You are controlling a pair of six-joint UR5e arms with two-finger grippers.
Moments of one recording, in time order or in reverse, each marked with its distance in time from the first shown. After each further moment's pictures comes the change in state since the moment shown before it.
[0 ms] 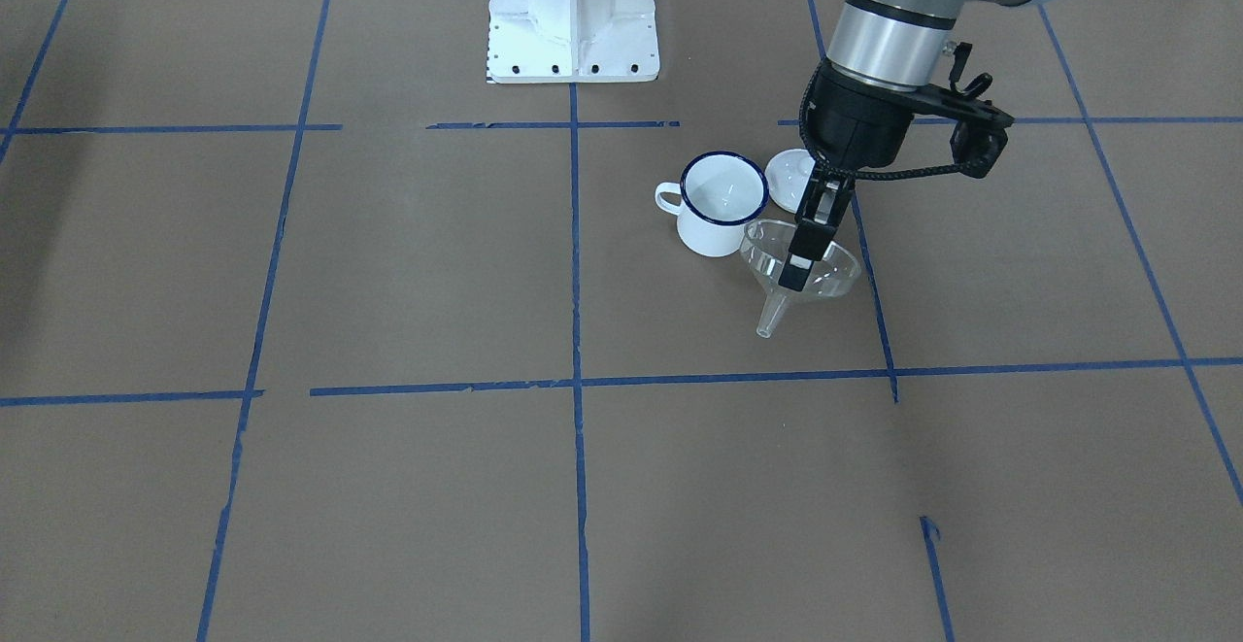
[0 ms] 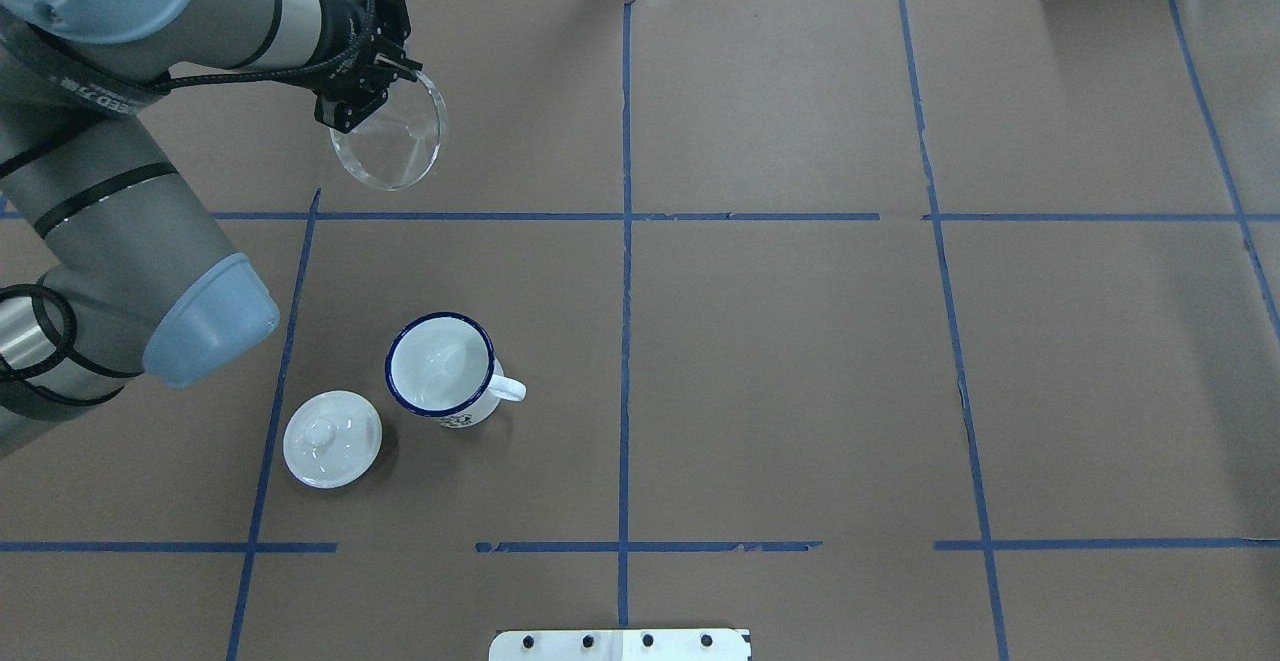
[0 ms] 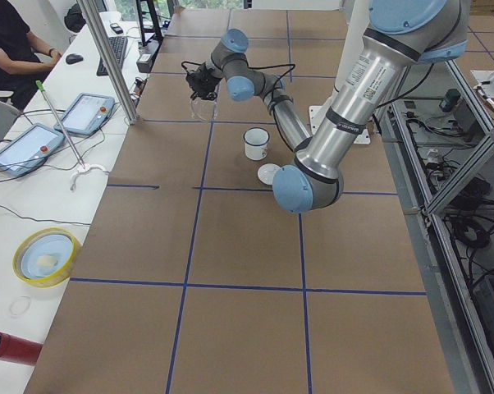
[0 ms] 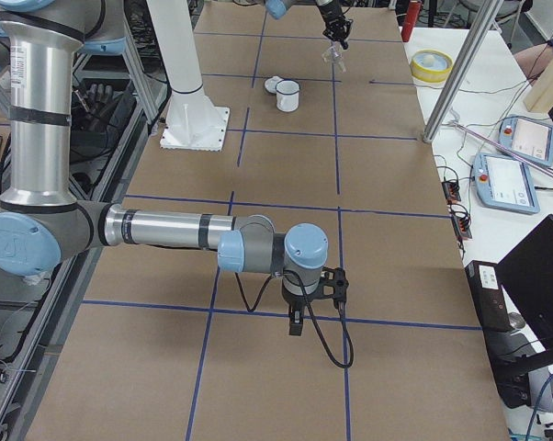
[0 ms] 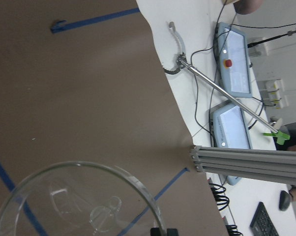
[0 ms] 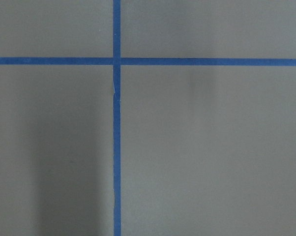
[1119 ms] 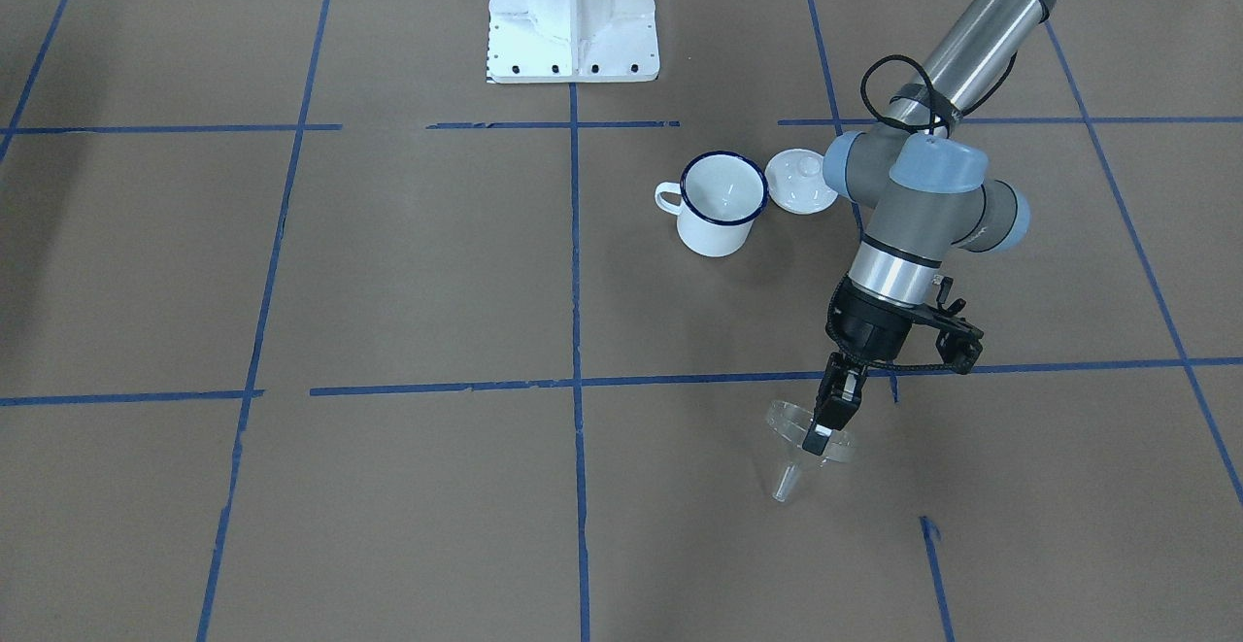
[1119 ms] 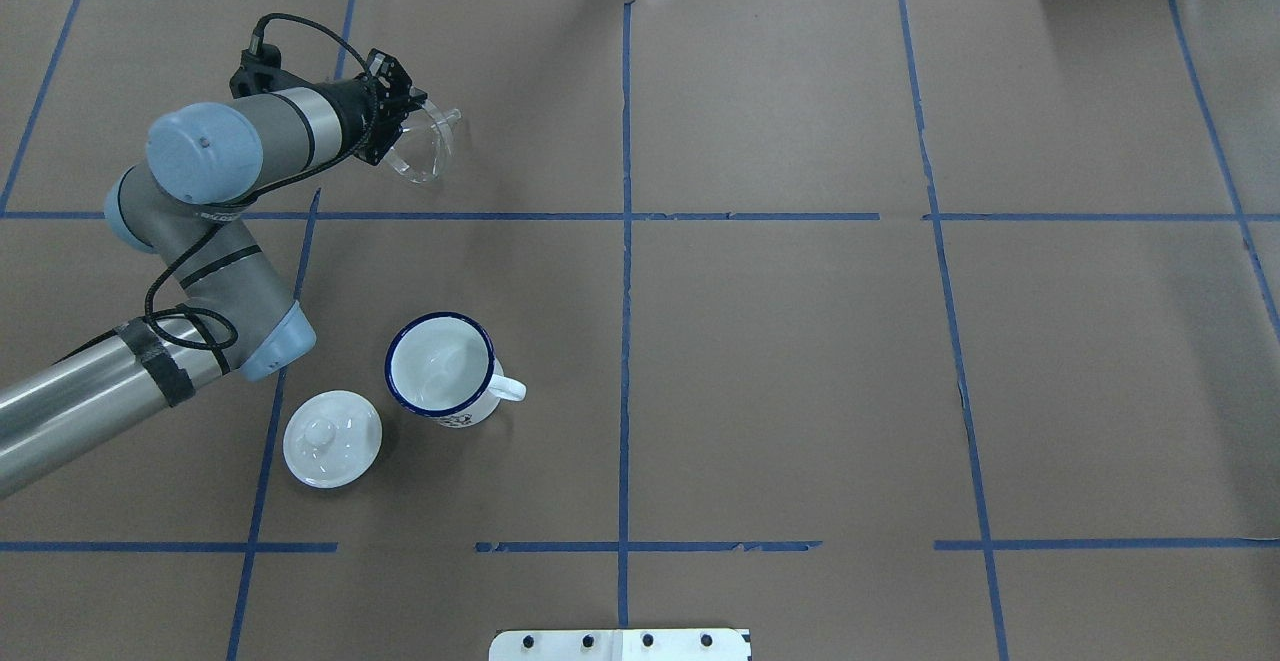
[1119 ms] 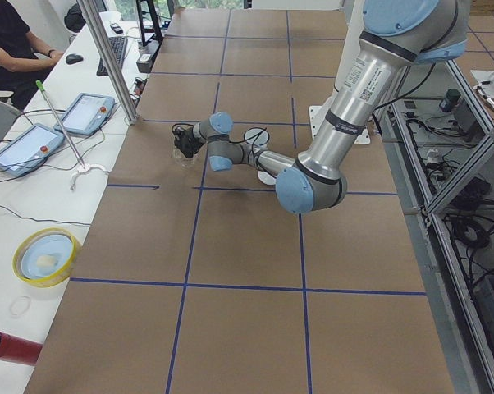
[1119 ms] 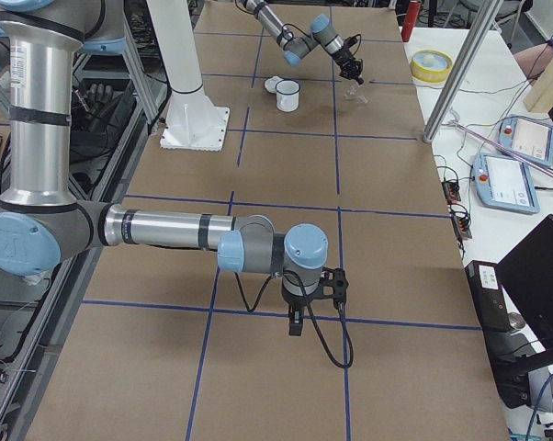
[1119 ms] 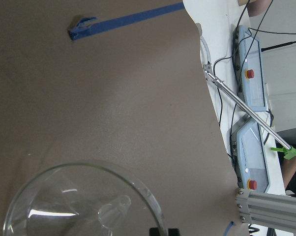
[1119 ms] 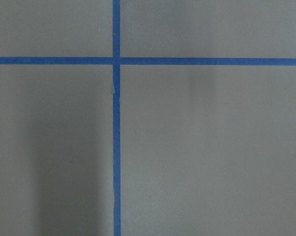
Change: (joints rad) left arm 0.057 0.068 0.684 -1.082 0.268 -0.056; right arm 0.000 0.000 -0.001 0.000 0.000 0.000
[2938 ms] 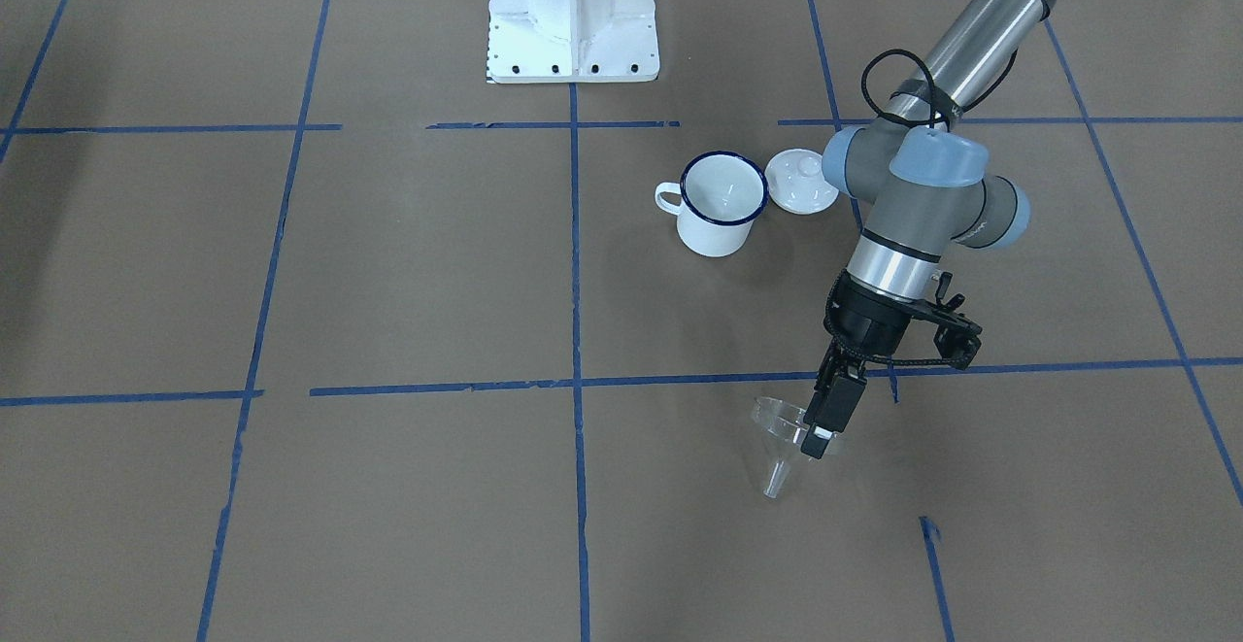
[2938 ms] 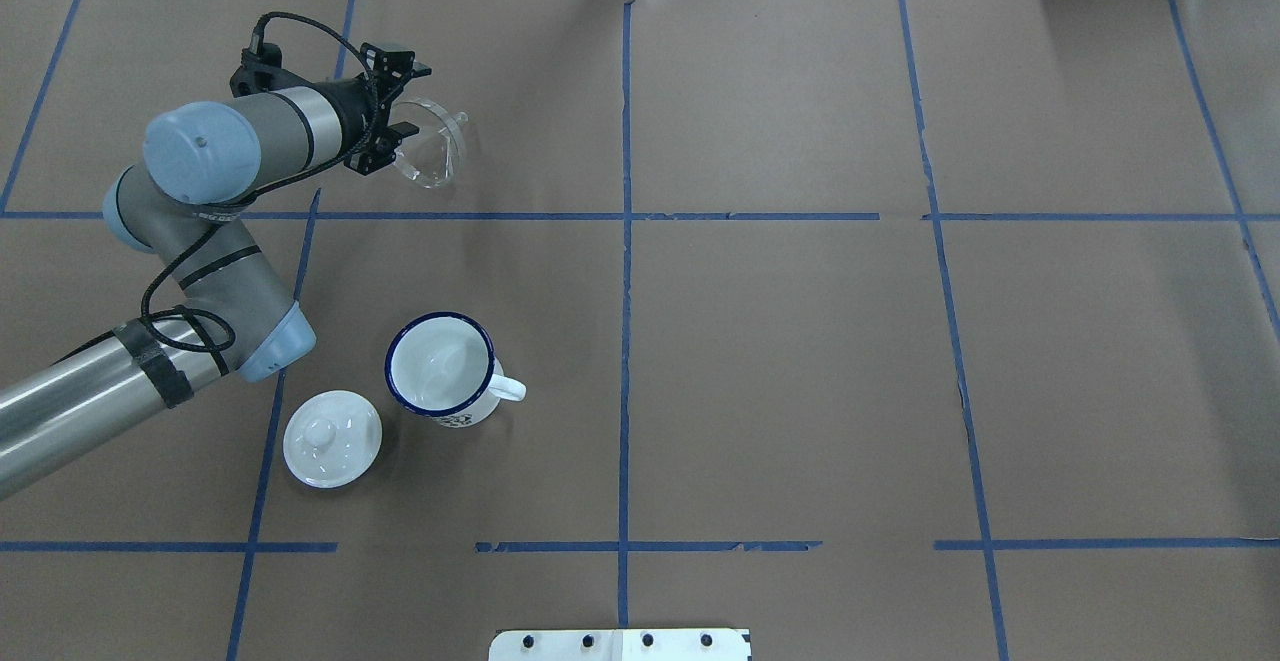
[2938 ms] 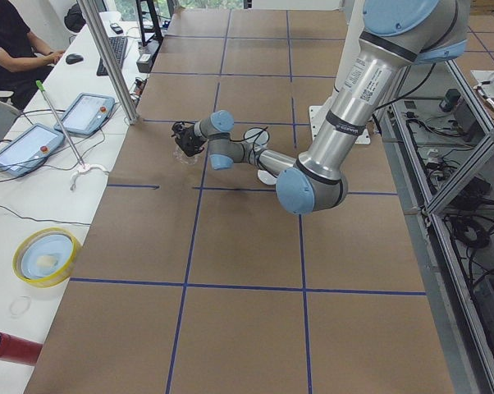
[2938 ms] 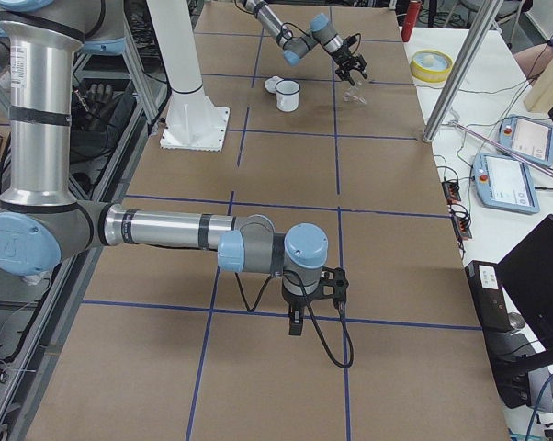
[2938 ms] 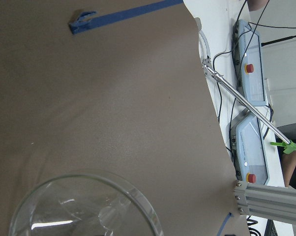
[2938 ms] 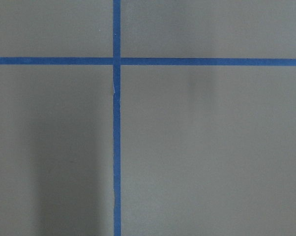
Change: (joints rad) left arm 0.005 0.005 -0.007 0.001 -0.003 -0.001; right arm 0.000 0.000 0.001 0.000 0.000 0.000
